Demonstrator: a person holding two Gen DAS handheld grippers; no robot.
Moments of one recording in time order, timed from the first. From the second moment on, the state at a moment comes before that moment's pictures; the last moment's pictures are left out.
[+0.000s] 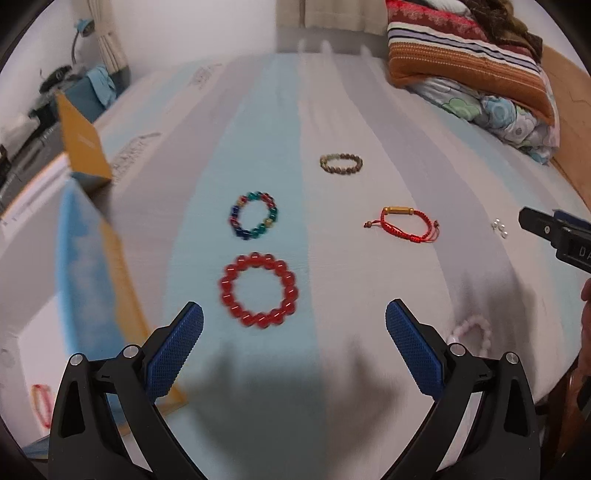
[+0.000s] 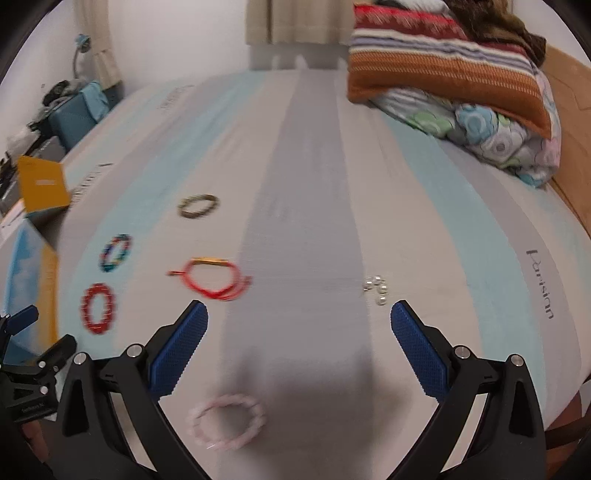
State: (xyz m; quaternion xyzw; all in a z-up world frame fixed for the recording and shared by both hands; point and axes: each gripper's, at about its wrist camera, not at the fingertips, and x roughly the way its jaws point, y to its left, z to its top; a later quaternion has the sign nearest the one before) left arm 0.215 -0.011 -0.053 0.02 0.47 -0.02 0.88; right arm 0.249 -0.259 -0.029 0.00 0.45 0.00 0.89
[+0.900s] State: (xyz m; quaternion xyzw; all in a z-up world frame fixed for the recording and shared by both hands) left arm 0.258 -0.008 -0.126 0.00 0.49 -0.02 0.87; right arm 0.318 -0.353 -0.135 0.06 0.49 -0.02 0.87
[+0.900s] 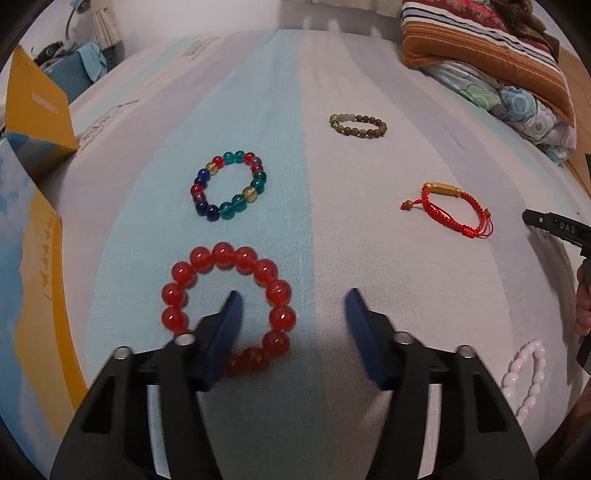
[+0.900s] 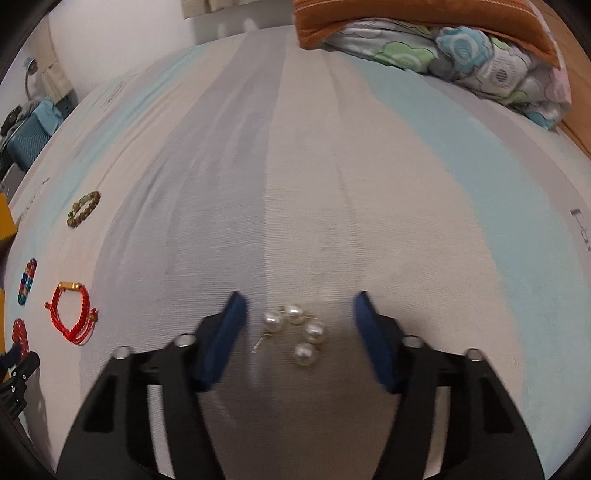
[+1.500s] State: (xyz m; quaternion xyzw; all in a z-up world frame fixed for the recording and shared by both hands) left arm 0.254 0.000 -0.114 -0.02 0.52 -0.03 0.85; right arm 0.309 -0.361 -0.121 0.06 0.51 -0.02 0.86
